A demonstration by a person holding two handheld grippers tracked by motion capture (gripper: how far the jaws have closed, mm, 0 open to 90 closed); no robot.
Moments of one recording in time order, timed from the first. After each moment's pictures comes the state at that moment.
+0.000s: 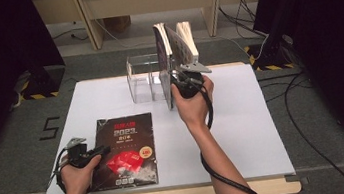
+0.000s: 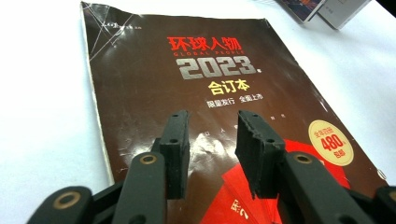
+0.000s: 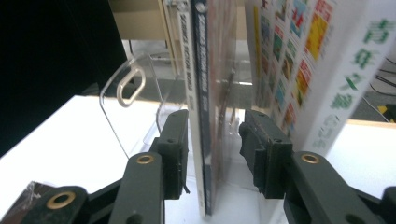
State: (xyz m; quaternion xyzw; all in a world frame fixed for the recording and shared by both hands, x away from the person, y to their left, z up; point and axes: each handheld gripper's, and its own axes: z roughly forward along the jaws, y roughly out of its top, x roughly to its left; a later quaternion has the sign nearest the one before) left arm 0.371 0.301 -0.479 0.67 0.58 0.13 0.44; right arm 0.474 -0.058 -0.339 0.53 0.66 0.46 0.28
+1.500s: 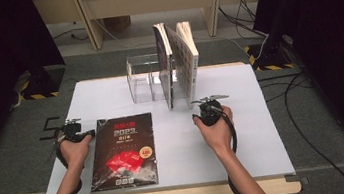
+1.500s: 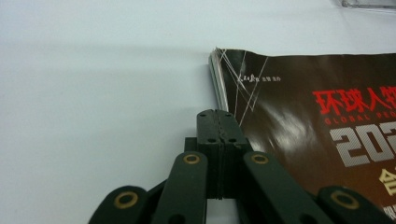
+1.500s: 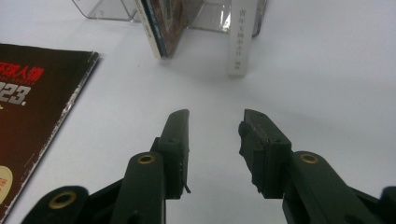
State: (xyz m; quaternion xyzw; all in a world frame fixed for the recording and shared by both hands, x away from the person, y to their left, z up) left arm 0.458 0.335 -0.492 0.66 0.64 0.19 0.34; right arm 0.448 -0.120 -0.432 0.56 0.73 0.34 0.16
